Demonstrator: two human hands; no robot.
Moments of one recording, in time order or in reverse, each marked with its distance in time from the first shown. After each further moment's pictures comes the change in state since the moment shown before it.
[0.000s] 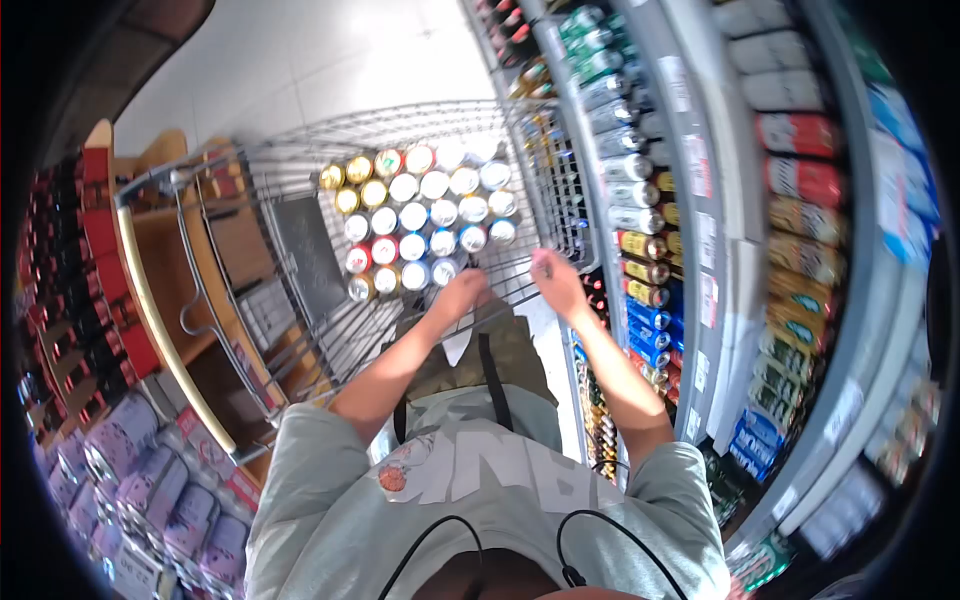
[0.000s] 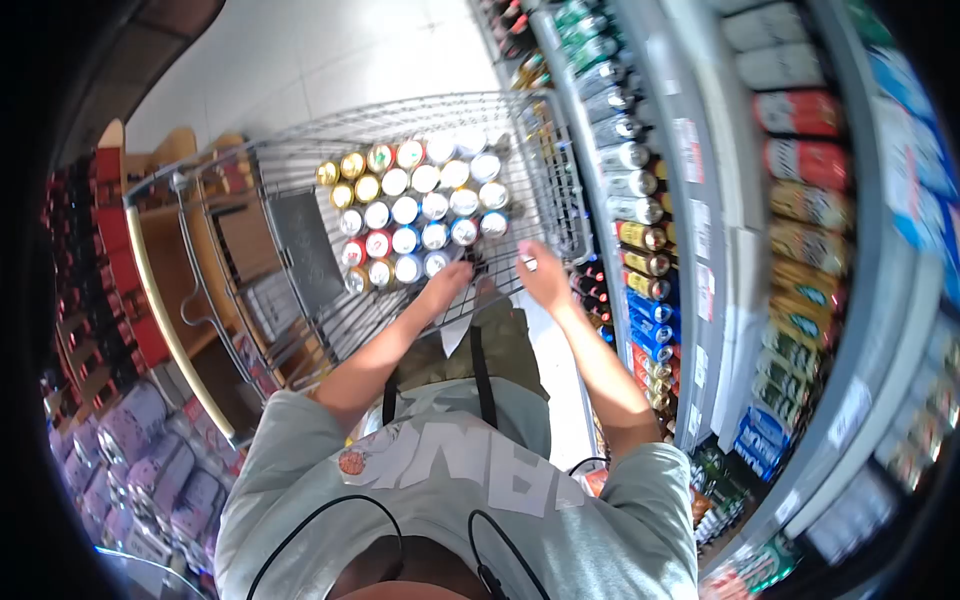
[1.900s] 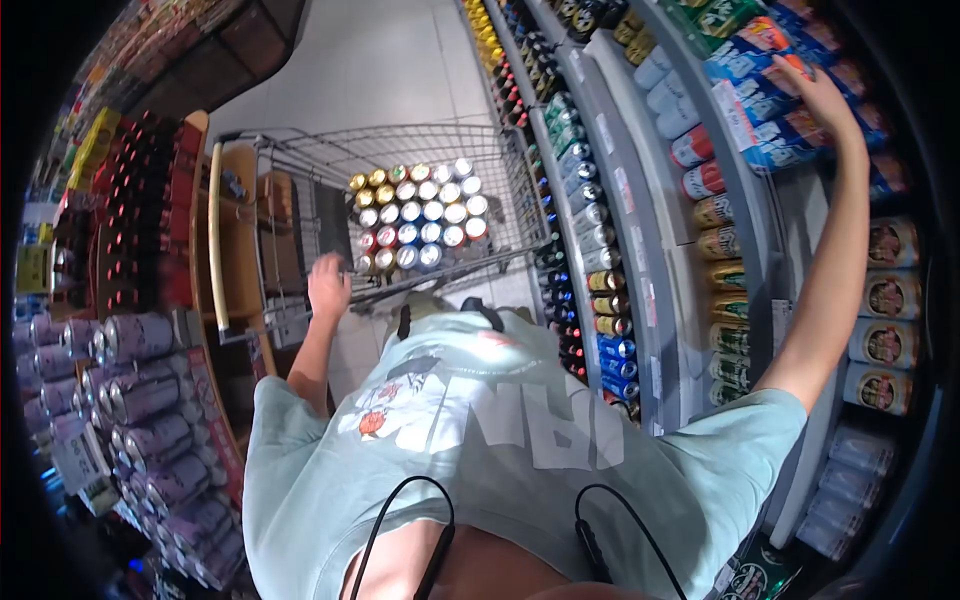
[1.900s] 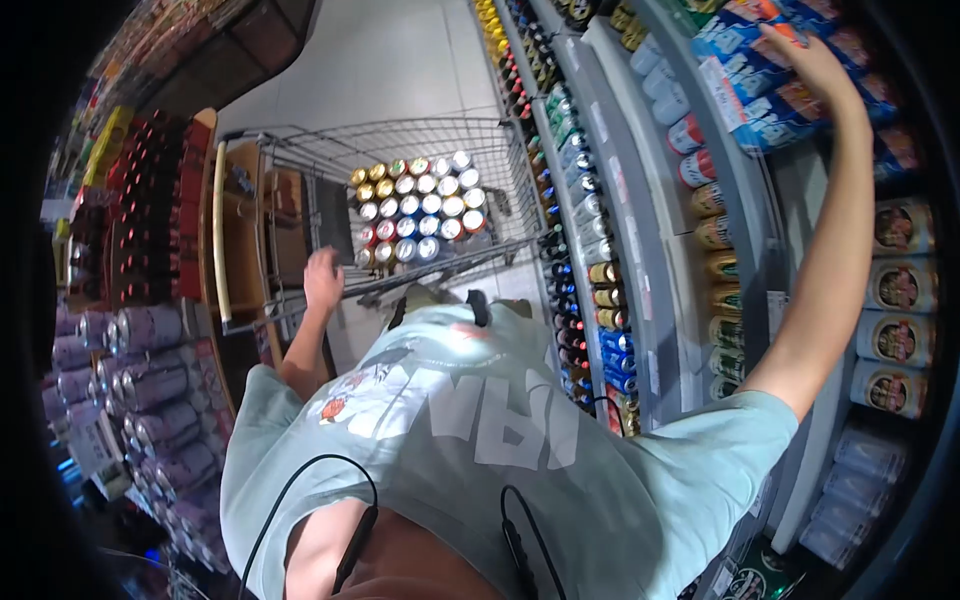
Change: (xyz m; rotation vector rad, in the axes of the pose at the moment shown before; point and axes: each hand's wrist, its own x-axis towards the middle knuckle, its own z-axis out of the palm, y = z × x) left_hand -0.209 0.007 -0.092 1.033 1.242 0.410; right_hand 0.014 -0.376 -0.585 -0.755 0.366 -0.293
